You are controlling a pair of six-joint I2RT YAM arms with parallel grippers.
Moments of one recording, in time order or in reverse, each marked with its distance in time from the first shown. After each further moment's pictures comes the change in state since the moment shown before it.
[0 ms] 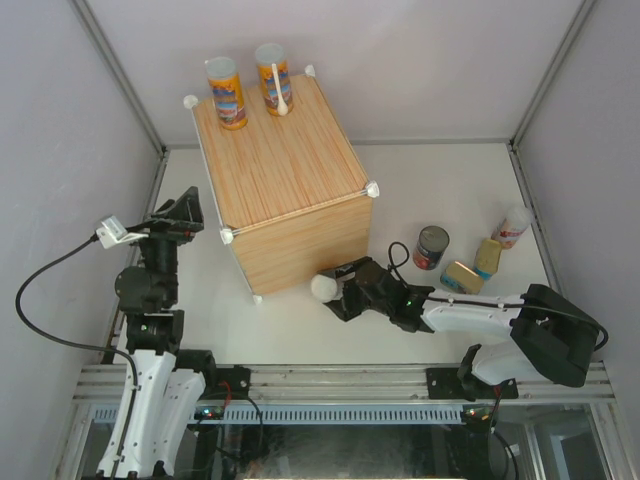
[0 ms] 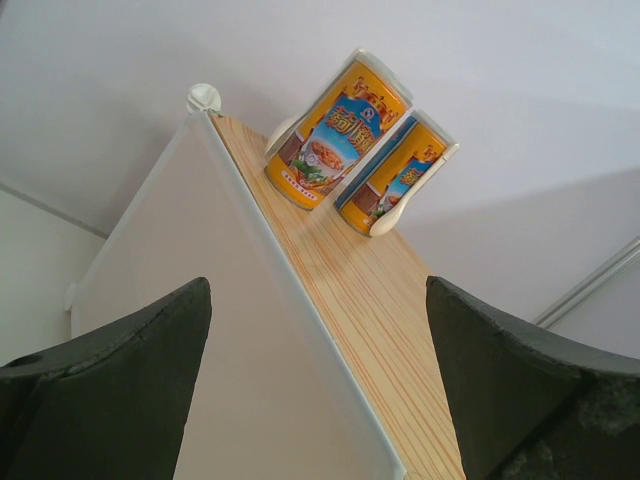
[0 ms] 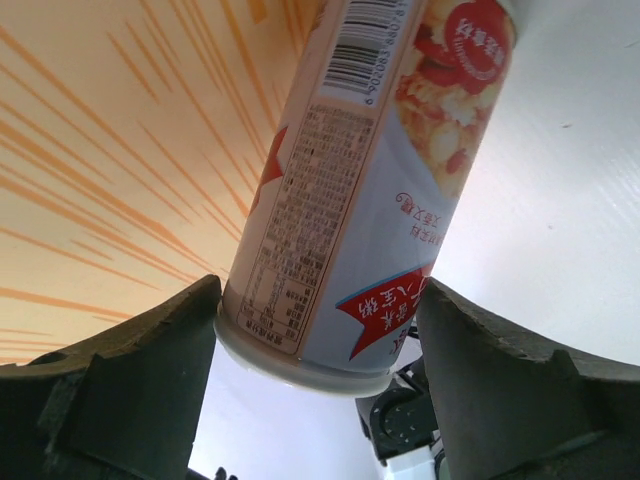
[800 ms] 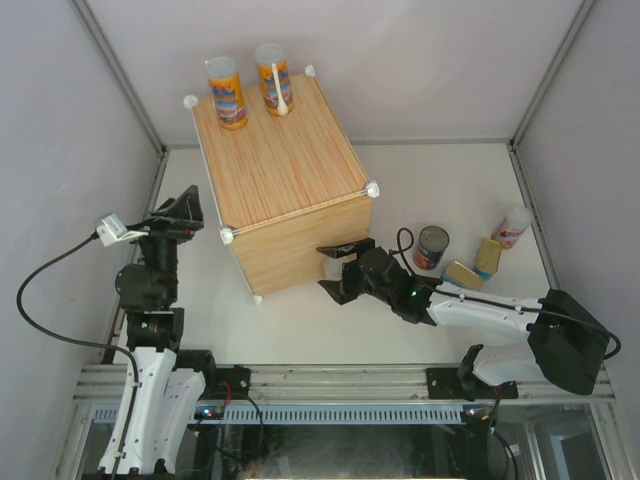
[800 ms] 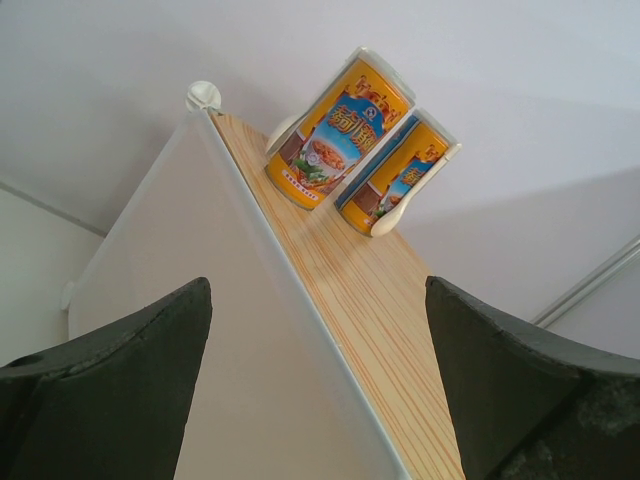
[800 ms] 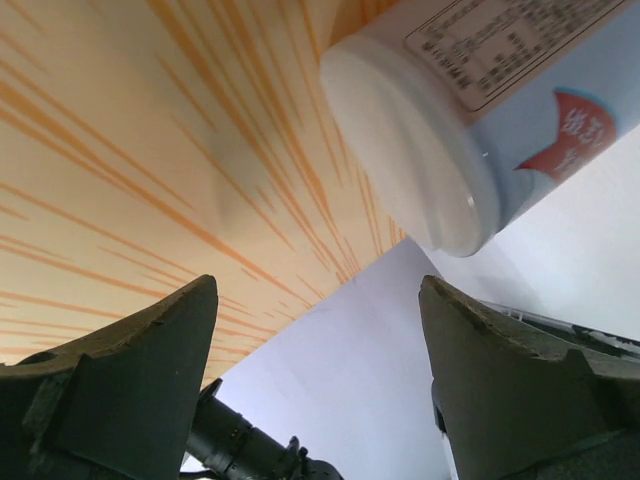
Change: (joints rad) left arm 0.015 0.020 0.000 0.015 0.019 -0.015; right arm -0.034 -0.060 0.074 0.007 0.028 0.002
